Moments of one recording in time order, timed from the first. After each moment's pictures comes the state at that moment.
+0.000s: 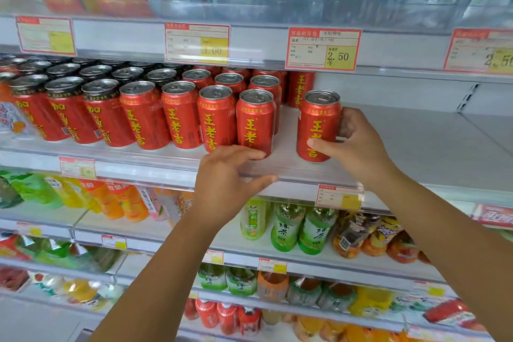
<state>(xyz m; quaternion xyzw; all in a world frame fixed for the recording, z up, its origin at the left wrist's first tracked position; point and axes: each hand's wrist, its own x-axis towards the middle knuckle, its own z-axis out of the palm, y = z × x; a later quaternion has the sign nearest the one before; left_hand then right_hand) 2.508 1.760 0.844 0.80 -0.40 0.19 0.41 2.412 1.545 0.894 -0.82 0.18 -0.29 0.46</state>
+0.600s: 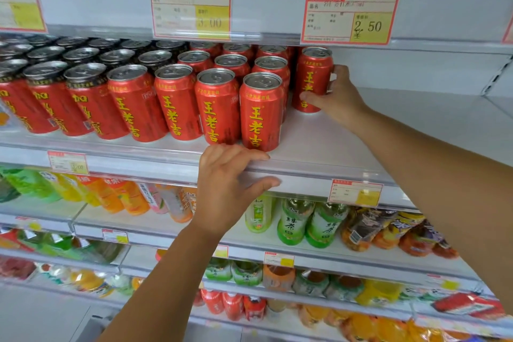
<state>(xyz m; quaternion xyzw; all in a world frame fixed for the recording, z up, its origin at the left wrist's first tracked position) 2.522 1.757 0.811 0.77 -0.43 0.28 0.38 2.514 1.503 0.897 -0.85 0.22 -0.25 0.41</state>
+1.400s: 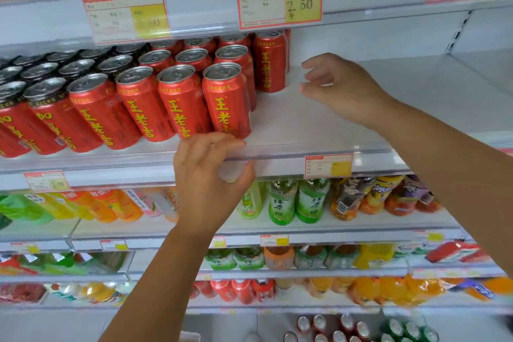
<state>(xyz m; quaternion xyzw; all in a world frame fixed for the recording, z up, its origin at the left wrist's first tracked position) 2.497 1.759 0.831 0.76 -0.43 0.31 0.37 2.415 1.524 0.924 -0.88 0.19 -0.22 0.37</state>
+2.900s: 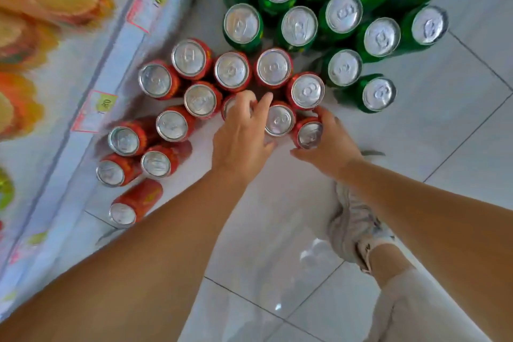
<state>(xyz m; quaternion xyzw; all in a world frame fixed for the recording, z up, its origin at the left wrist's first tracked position) 2.130 1.586 -0.078 0.64 -0.70 -0.29 -0.07 1.954 1.597 -0.094 -0.44 0.73 0.05 0.52</state>
